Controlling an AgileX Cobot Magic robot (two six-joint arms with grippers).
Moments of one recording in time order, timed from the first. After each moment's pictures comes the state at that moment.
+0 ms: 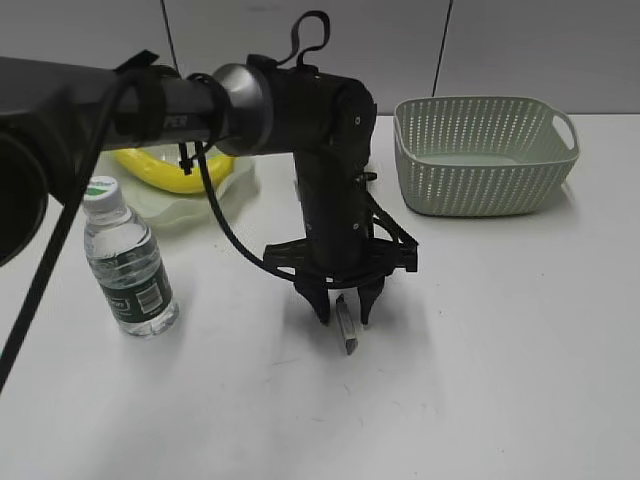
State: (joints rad) left arm -0.77 2.38 -1.89 -0.16 1.16 -0.60; right arm 0.54 -0.01 -0.51 -0.06 1.04 -0.02
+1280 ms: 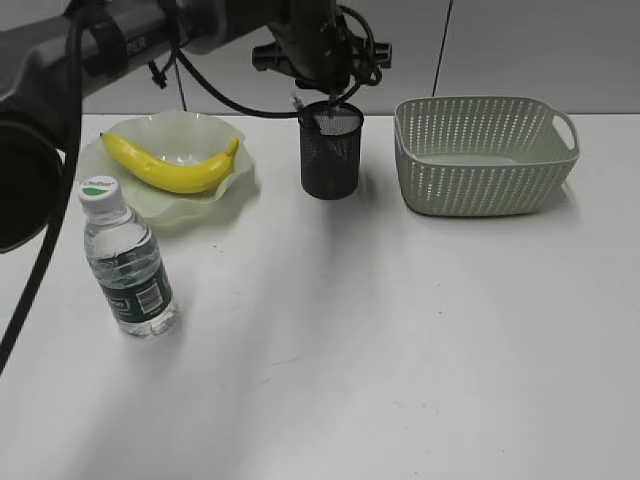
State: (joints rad) left arm -0.64 2.46 -2.39 0.26 0.83 -0.58; right arm 0.54 -0.01 -0.51 -0.06 1.04 -0.02
